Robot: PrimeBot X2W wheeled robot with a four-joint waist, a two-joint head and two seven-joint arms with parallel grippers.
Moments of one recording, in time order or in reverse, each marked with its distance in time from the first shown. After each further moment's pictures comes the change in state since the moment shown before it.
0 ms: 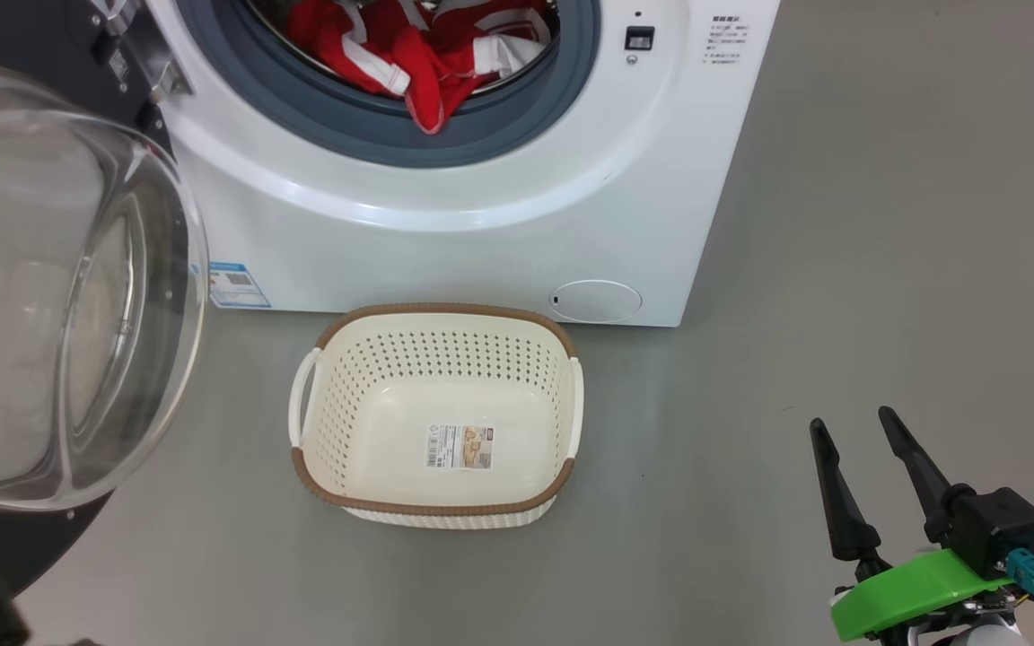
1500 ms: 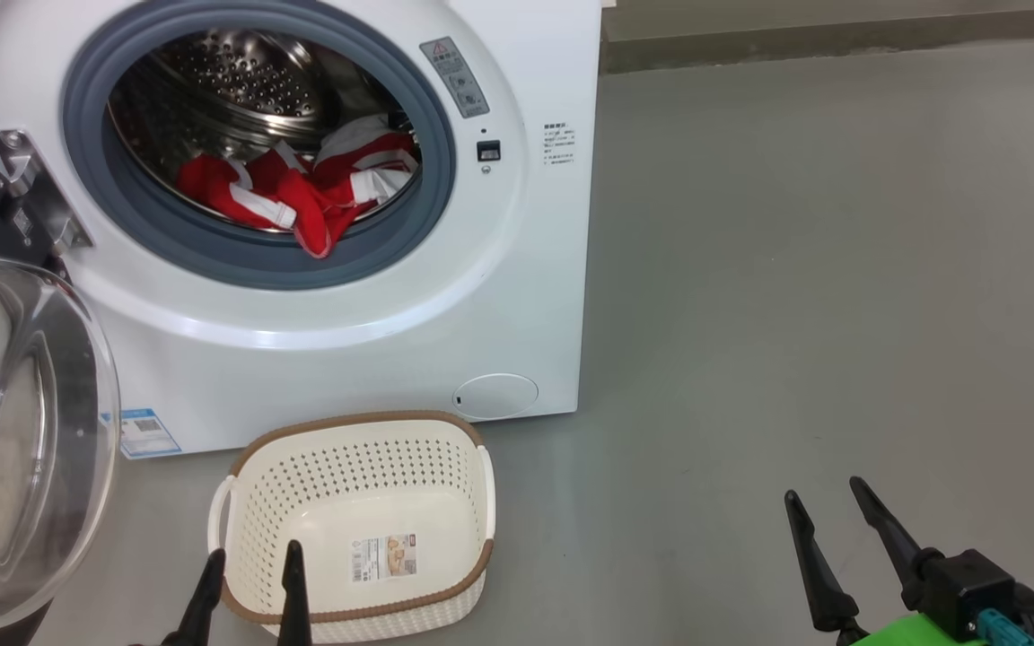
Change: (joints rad) left arm 0.116 -0.027 -0.381 -0.099 0.129 -0.038 0.158; right arm 0.091 0.000 0.053 0.016 0.003 0.000 -0.010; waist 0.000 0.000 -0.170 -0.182
